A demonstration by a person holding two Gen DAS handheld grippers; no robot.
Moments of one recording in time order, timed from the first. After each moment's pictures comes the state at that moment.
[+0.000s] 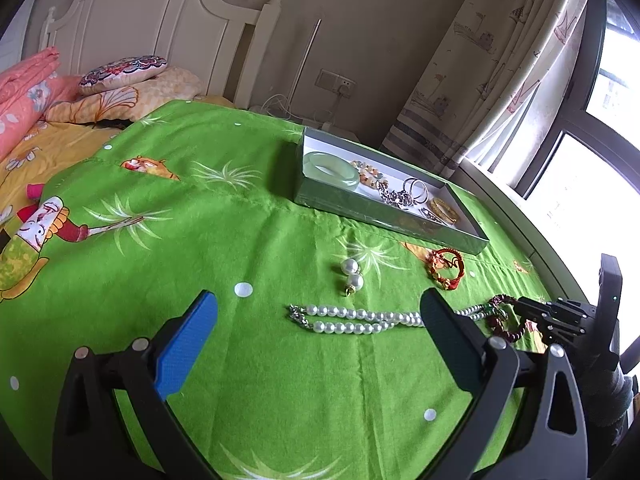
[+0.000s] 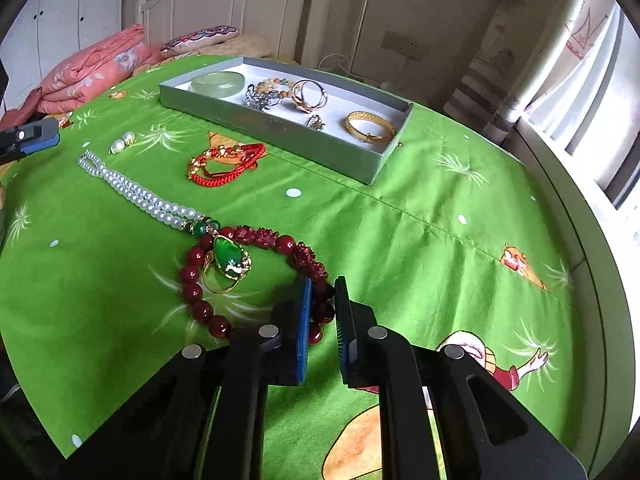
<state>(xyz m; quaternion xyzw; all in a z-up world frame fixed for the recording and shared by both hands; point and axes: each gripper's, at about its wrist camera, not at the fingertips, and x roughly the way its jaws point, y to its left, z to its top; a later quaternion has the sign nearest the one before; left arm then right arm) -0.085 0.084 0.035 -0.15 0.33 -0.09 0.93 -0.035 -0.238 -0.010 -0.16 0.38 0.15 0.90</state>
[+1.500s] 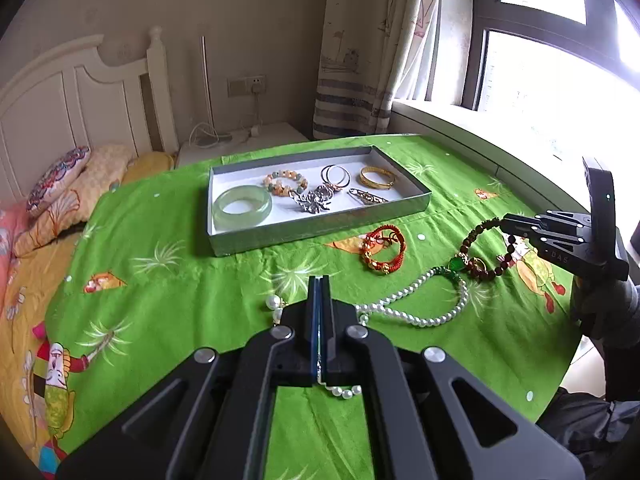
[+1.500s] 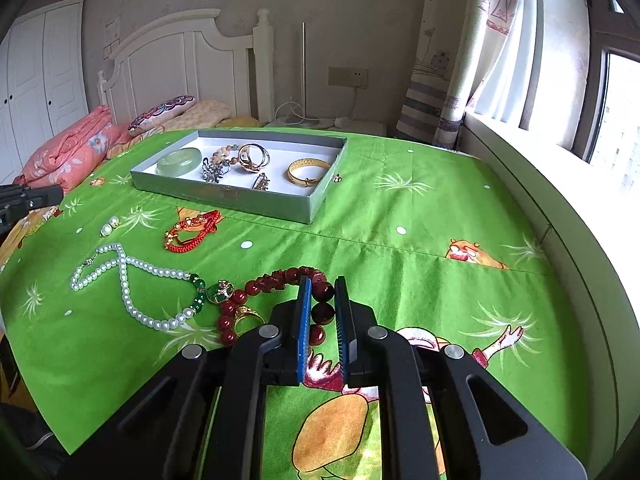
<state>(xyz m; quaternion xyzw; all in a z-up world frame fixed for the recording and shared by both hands) -0.070 0.008 0.084 0.05 0.35 -0.19 0.92 -0.050 -0.282 0.014 -0.05 0.32 0.12 0.94</state>
